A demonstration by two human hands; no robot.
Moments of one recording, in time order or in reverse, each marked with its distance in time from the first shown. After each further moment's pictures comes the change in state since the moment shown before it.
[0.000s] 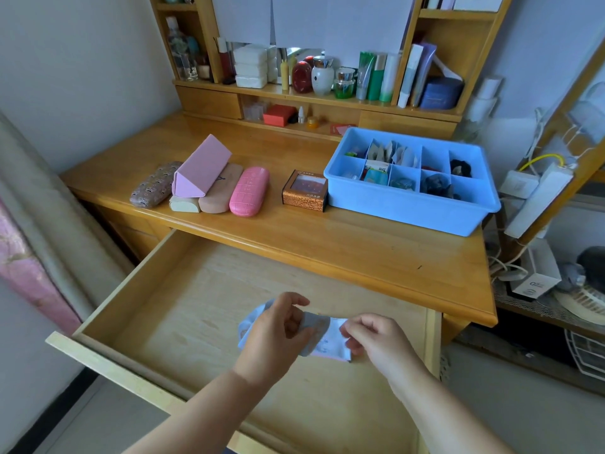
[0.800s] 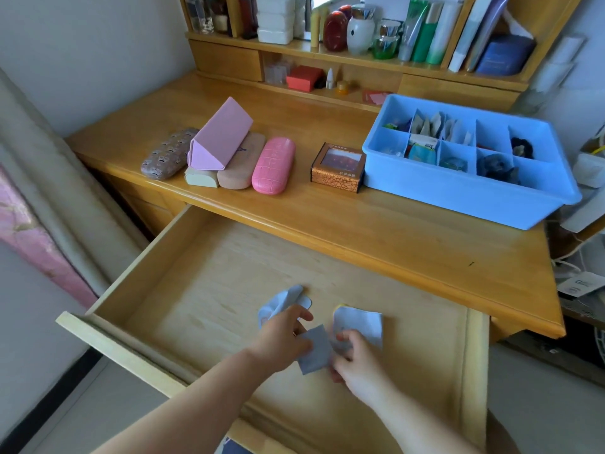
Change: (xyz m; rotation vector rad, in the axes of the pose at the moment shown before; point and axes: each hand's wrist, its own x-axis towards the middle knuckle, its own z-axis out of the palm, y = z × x) left_hand 0.030 -0.075 -0.016 0.272 -0.313 -0.321; right_hand 0.028 0.060 0.075 -0.224 -0.156 0.204
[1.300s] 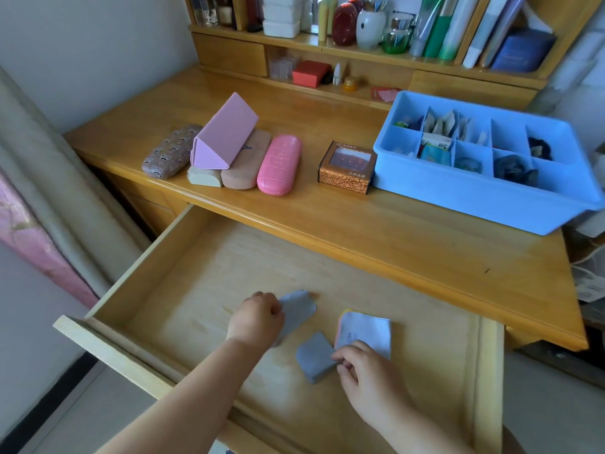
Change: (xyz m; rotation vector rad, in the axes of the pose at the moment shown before) left_hand 0.035 -0.033 -0.032 0.370 0.368 -0.038; right_hand 0.002 0.014 -0.005 -0.591 0.156 -0.455
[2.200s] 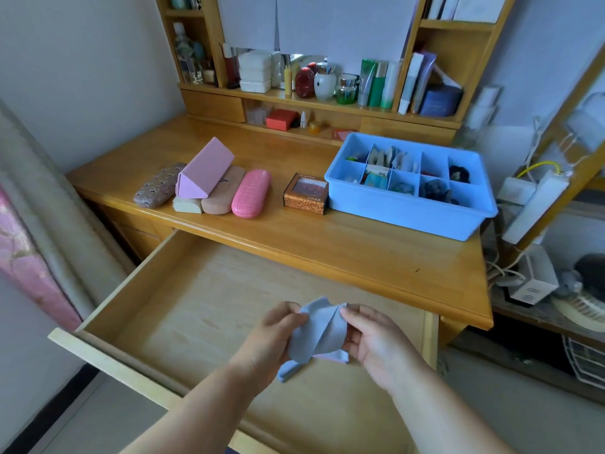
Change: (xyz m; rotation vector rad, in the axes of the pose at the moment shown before) left_hand -0.089 0.099 -0.031 -1.234 -0.331 -0.180; right_hand -0.016 -0.025 -0.107 1.313 0.010 0.431
